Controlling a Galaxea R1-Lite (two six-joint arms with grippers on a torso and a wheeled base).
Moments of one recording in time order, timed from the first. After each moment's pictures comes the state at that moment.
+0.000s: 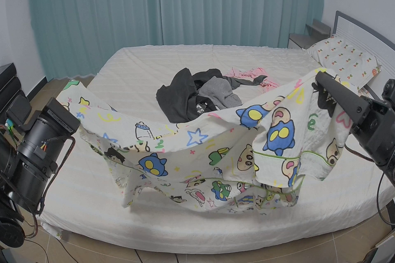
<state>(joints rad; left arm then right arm) -0.58 1.32 -0.33 -1.28 0.43 -0.42 0.63 1.33 -0.38 -1.38 0.27 0.48</state>
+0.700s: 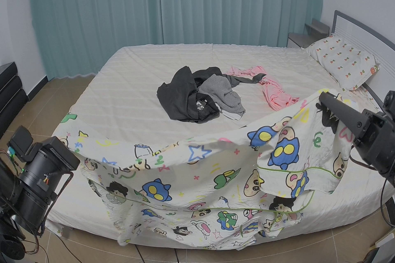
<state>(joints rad) -0.57 1.31 -0.15 -1.28 0.44 -0.38 0.58 1.29 -0.34 -1.22 0.26 0.47</state>
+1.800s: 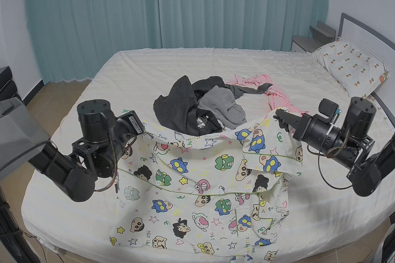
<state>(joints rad) -0.41 2.00 -0.76 -1.07 0.43 -0.46 0.34 1.88 -0.56 -1.31 0.26 0.50</state>
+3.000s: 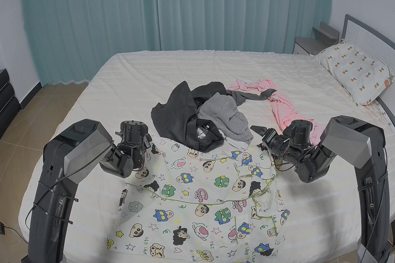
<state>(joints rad) -0.22 2.66 -1.46 -0.74 0.51 -0.50 0.20 2.57 -1.17 -1.13 0.18 0.95</state>
